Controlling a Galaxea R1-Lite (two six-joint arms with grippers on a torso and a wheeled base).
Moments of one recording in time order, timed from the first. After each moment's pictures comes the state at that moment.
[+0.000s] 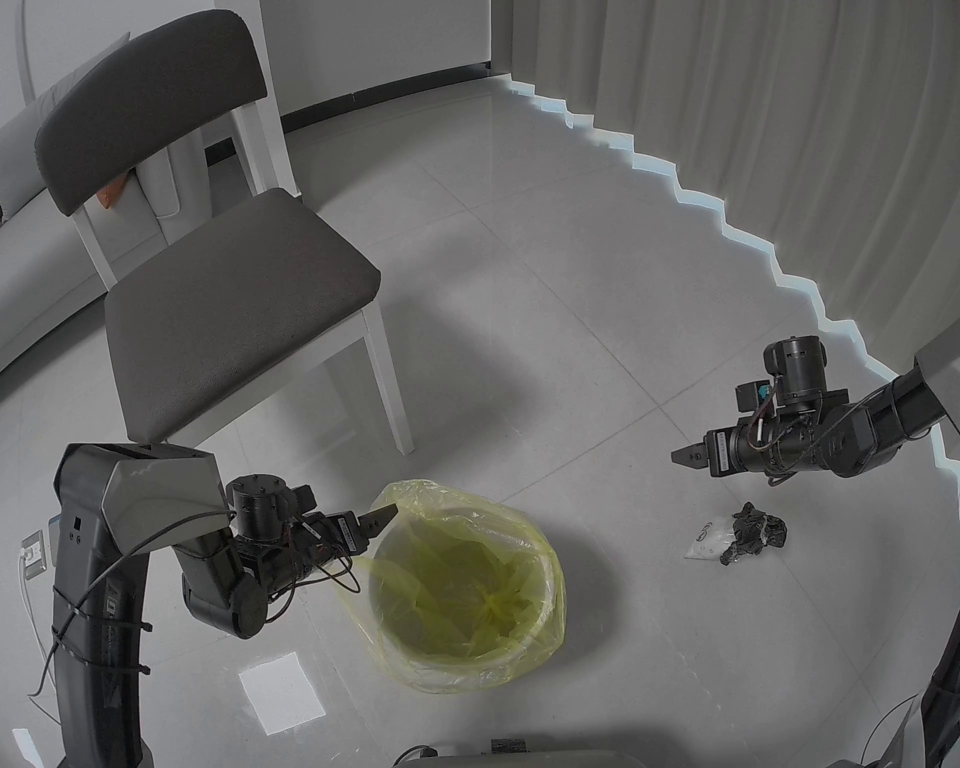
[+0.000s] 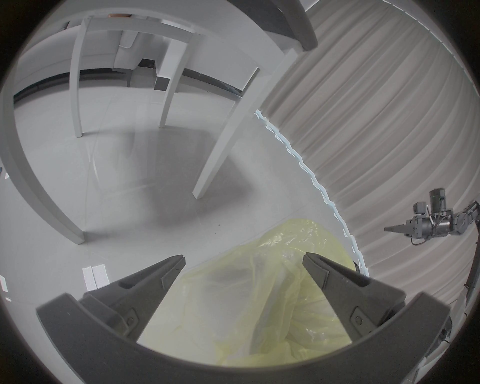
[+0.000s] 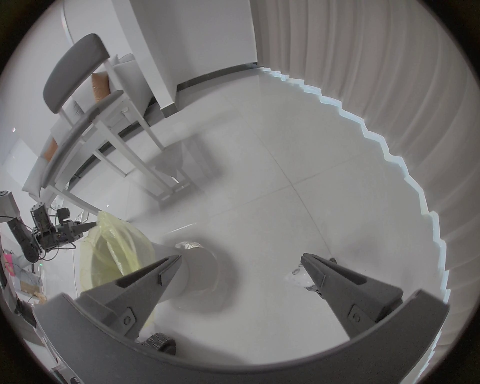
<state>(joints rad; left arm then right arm) -0.21 2.49 -0.80 -1.32 -0.30 -0.41 0.15 2.08 -1.12 -0.29 0.09 0.02</state>
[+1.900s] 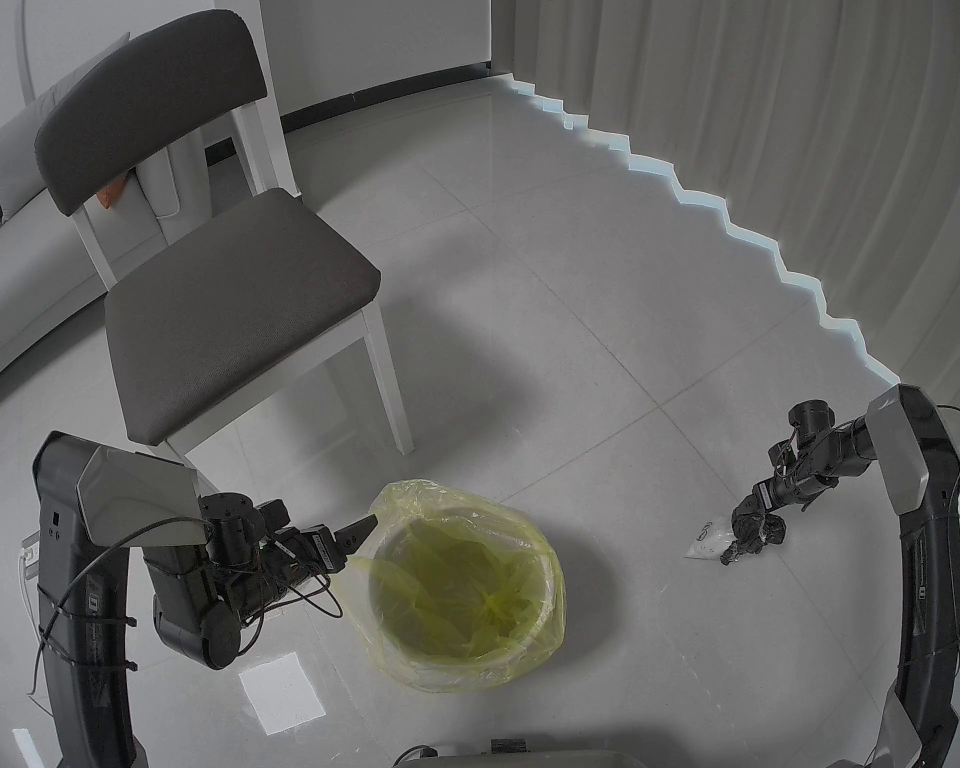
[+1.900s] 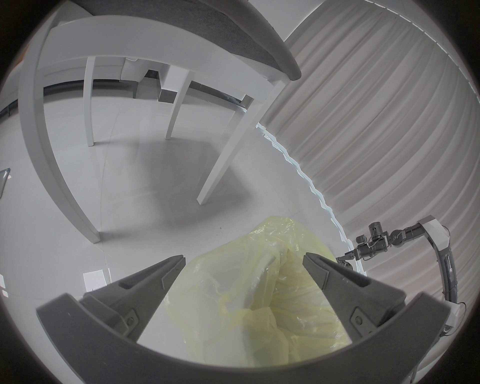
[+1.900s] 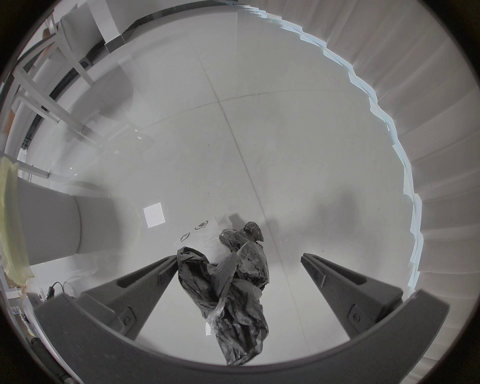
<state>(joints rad) -0.19 2.42 -0.54 -1.55 -0.29 -0.42 -0.21 2.69 -1.77 0.06 0.06 -0.34</state>
